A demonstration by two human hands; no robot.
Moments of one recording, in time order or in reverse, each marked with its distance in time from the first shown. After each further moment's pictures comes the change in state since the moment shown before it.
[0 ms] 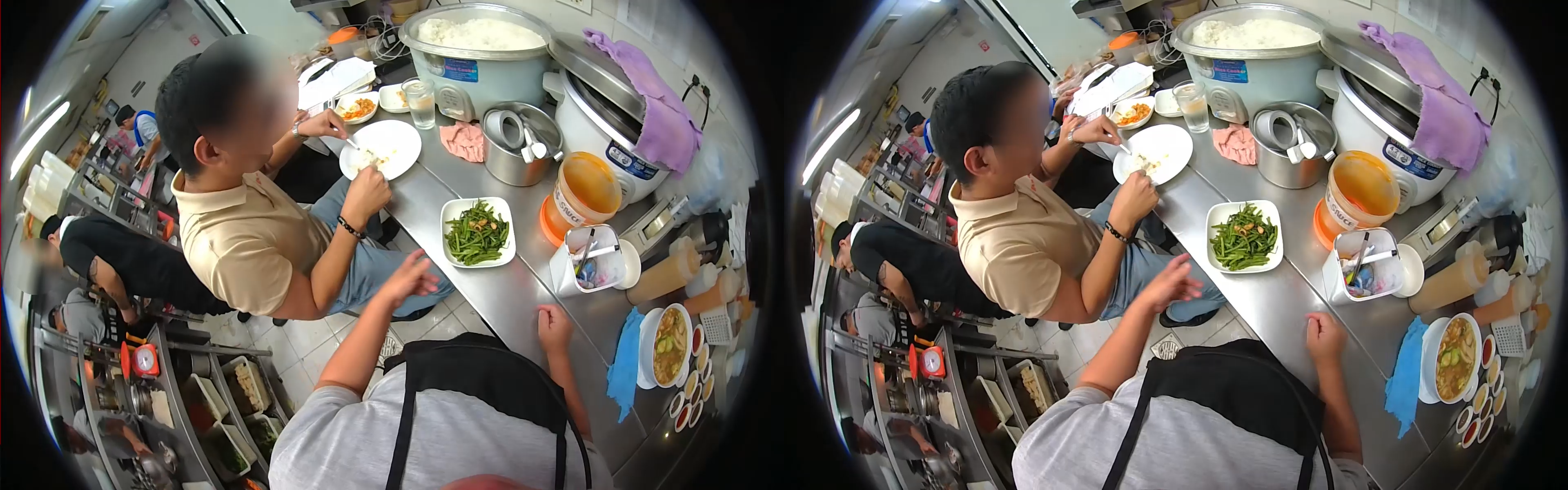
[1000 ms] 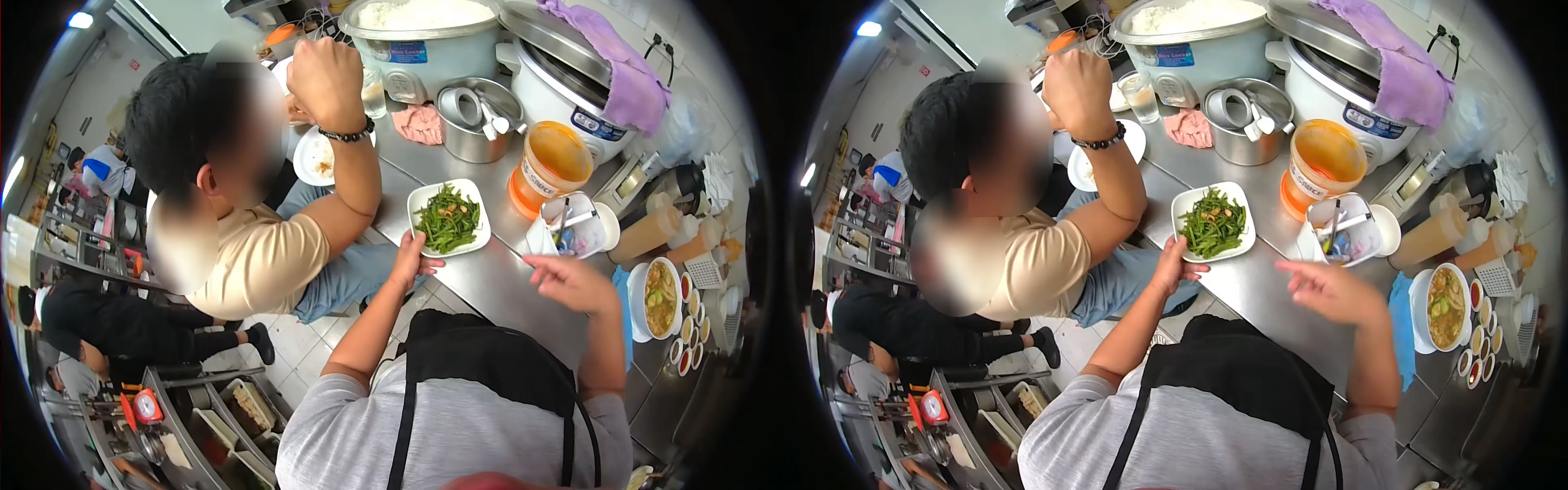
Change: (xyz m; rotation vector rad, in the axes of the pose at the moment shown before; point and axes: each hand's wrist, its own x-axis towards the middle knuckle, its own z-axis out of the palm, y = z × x) left_hand 0.055 0.001 0.041 -0.184 0.018 0.065; right_hand 0.092 -0.133 -0.105 0.297 -0.911 -0.006
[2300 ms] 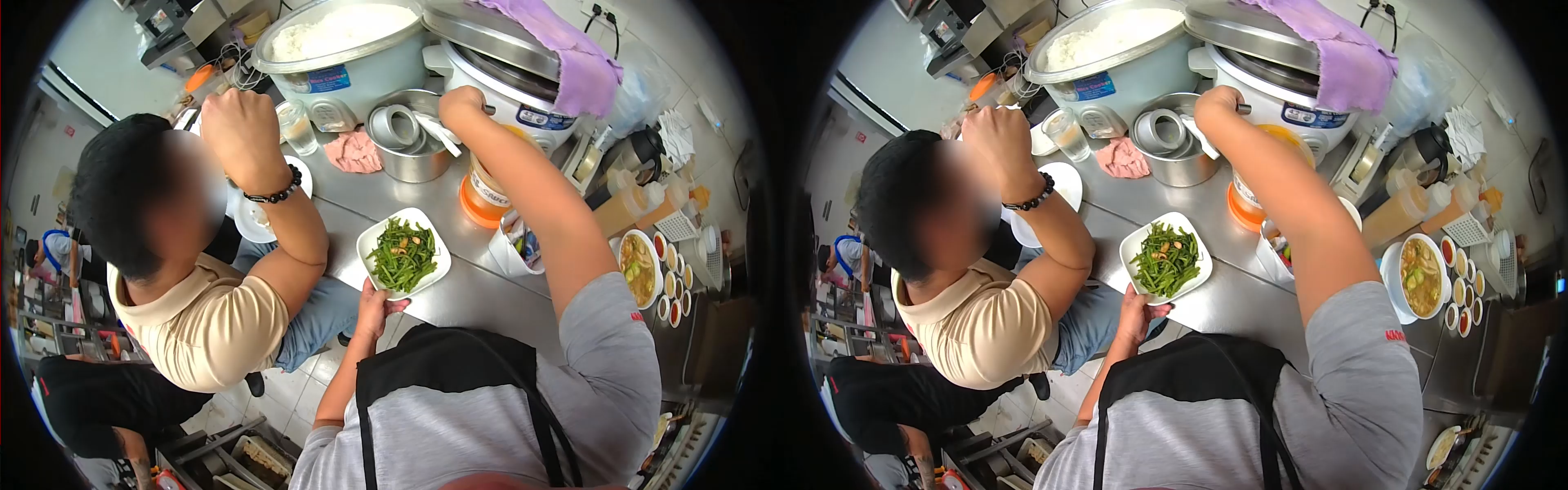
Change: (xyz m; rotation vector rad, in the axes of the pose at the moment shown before) left_hand -0.003 -0.003 -0.005 -0.130 -0.085 -0.007; right_hand 0.267 -0.004 -0.152 -1.412 0.243 0.842
